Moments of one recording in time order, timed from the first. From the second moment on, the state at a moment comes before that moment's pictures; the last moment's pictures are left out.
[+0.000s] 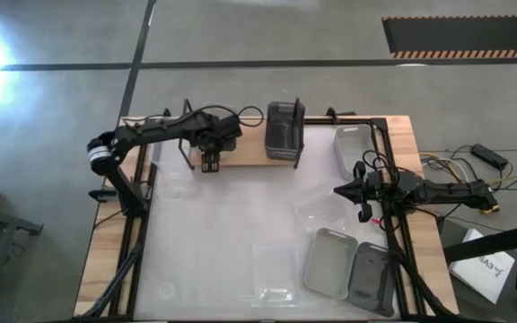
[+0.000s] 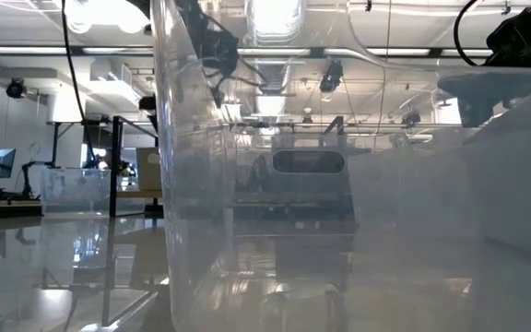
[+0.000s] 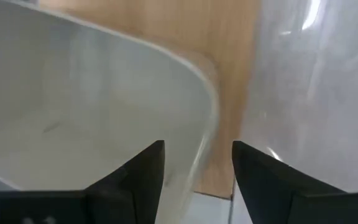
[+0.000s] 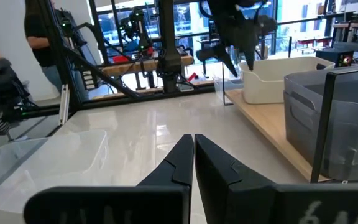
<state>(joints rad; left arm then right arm) 0.44 1.65 1.37 -1.13 -0.30 0.41 0.01 0.05 0.02 0.00 0.03 0.12</state>
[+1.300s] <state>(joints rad) 0.39 1.73 1.38 -0.59 0.04 0.29 0.01 0.05 0.02 0.00 0.03 0.12</state>
